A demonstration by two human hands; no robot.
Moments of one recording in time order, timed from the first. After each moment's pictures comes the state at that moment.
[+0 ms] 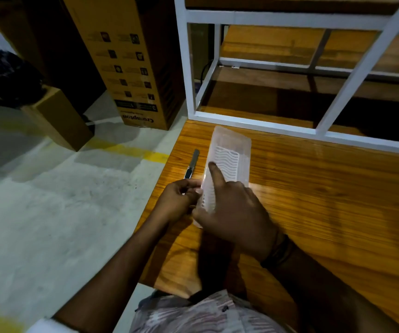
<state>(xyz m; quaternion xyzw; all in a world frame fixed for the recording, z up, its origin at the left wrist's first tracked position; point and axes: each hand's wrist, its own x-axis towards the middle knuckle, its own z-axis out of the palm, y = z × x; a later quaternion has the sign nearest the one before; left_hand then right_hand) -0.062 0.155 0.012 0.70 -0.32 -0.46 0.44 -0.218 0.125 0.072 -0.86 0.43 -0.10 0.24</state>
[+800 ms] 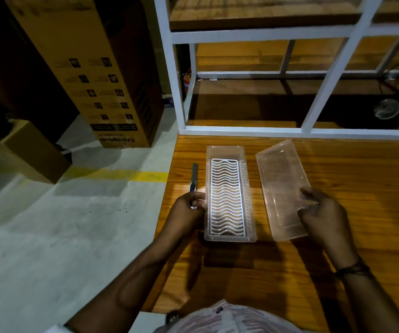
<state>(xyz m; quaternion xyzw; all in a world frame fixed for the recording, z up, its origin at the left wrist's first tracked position) -0.033 0.147 0.003 0.69 -0.40 -0.47 0.38 -0.316 0.094 0.010 -0.59 0.71 -0.26 0.26</state>
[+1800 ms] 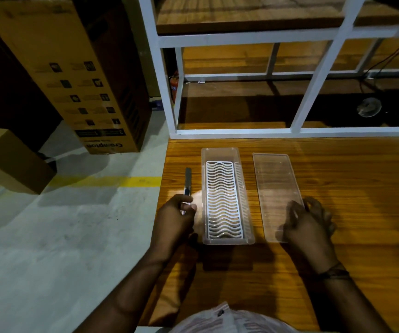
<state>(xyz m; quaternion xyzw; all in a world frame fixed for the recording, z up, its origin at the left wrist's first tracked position) -0.020 0.146 -0.005 0.76 -0.41 -0.34 0.36 -0.311 0.100 -0.044 -0.64 0.76 -0.08 0.11</state>
